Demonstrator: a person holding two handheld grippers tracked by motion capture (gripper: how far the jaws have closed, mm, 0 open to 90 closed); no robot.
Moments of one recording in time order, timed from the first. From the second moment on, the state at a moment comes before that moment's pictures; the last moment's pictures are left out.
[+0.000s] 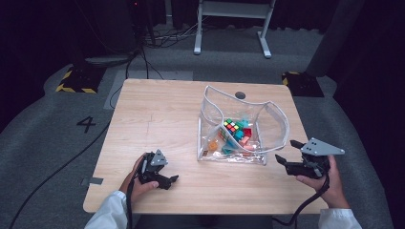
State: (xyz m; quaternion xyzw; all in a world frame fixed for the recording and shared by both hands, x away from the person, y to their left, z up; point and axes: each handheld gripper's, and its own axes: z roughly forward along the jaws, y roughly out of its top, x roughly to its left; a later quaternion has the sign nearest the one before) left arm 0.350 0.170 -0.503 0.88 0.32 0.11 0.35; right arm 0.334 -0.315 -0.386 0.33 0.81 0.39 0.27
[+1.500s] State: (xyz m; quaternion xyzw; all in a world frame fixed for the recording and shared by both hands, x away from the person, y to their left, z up) left arm 0.350 0.170 -0.503 0.88 0.32 0.11 0.35; right arm 0.317 -0.373 -0.502 0.42 0.81 0.36 0.19
